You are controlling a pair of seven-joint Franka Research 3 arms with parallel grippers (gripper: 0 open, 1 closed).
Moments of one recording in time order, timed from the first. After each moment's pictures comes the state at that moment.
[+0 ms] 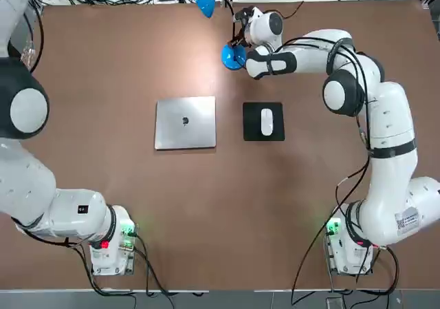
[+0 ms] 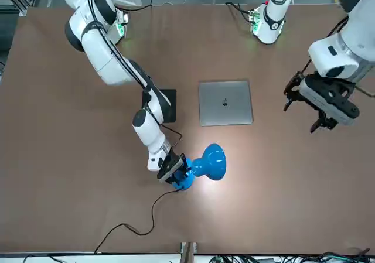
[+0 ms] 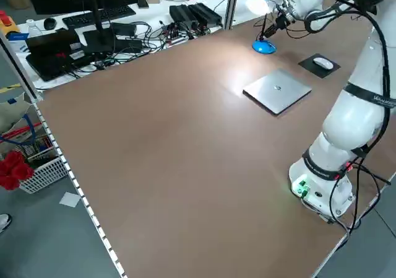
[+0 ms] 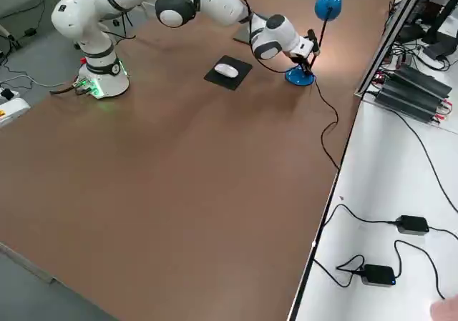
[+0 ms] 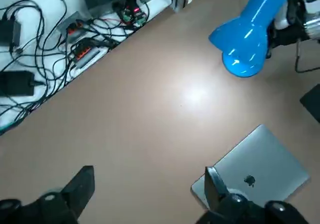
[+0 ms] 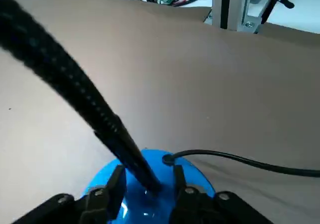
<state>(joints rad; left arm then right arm) -0.01 0.20 -0.30 -1.35 -0.04 1.81 0.43 0.32 1.08 0.32 -1.31 -0.18 3.04 0.03</state>
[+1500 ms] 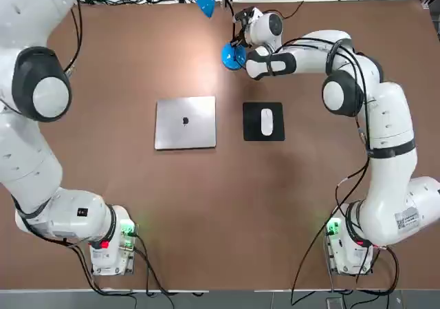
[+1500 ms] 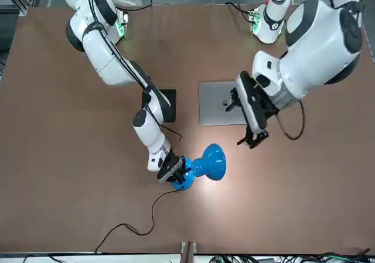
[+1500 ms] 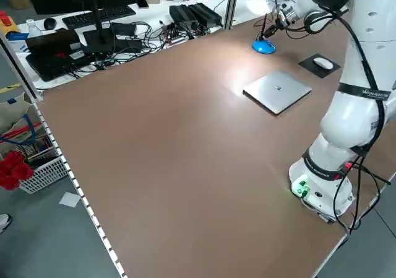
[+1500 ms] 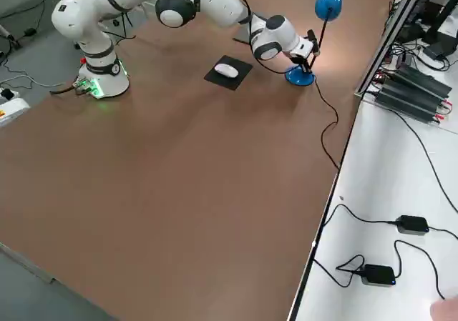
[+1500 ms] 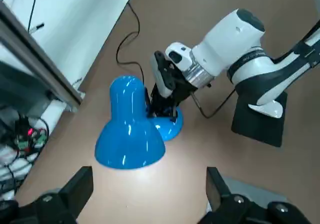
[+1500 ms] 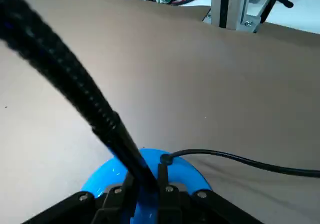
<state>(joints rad) -0.08 0.42 -0.45 -1.27 -0.25 2.02 0.86 0.33 1.09 0.31 -1.30 -0.18 3.05 0.03</state>
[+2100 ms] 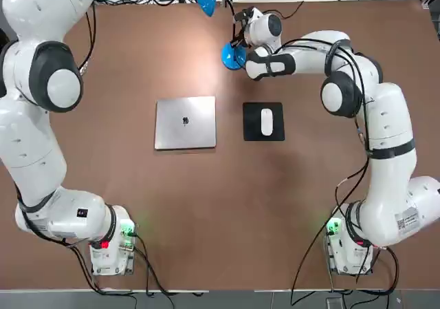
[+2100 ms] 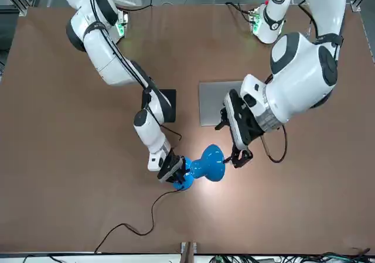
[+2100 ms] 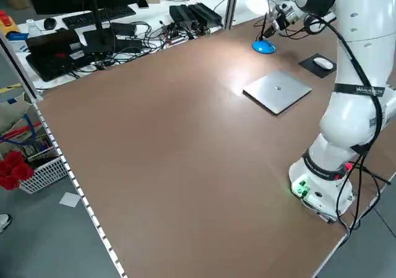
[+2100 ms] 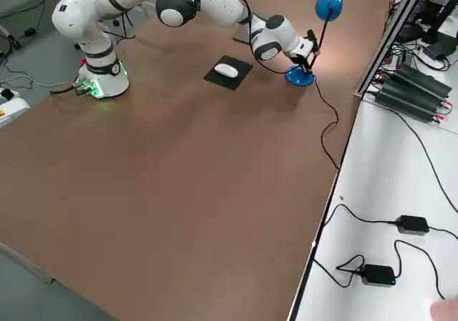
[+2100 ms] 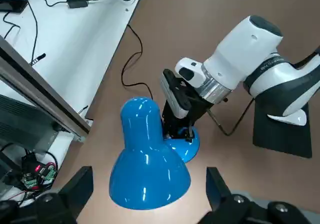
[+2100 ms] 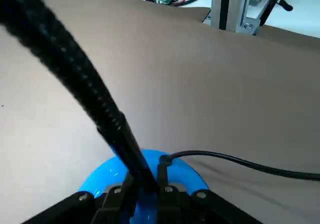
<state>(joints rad) -0.09 0.55 -0.48 -1.20 -0.27 2.12 0.97 0.34 1.09 0.29 -1.30 -0.18 3.05 0.03</state>
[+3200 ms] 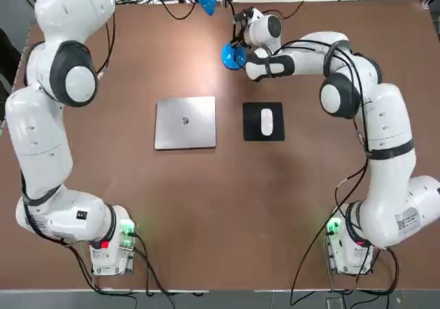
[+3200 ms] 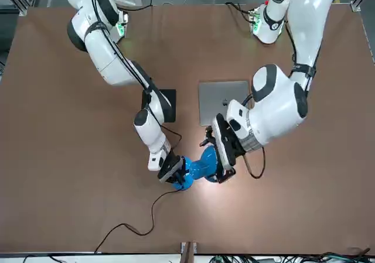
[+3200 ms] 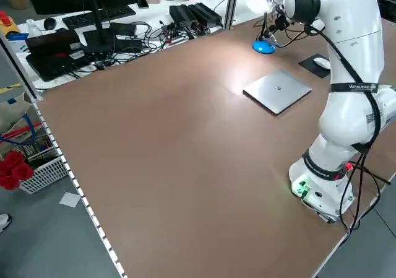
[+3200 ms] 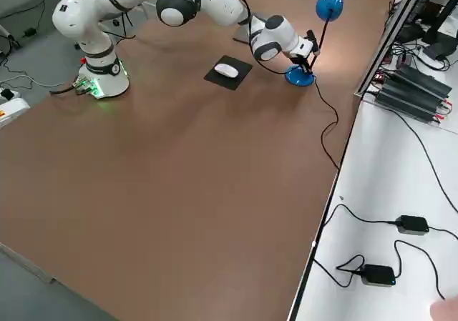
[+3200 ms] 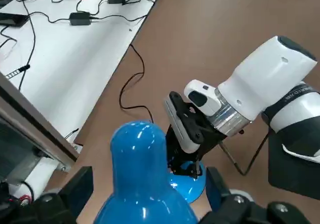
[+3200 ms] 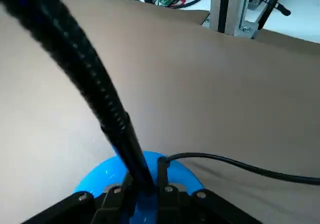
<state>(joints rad) -0.15 0.69 -0.49 -1.18 -0.33 2.32 1.01 0.36 1.09 0.27 -1.29 -0.18 3.06 0.03</state>
